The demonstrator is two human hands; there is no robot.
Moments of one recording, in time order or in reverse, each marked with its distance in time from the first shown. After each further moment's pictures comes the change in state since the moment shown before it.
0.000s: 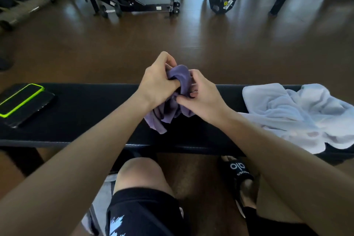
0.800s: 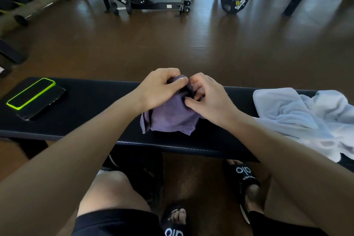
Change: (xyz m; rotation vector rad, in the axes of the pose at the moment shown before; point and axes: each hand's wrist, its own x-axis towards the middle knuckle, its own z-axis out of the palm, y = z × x) left_hand -0.006 -0.010 -0.024 0.098 -0.234 0.005; right_hand 0.009 0.007 0.006 -0.195 -0.029 -0.120
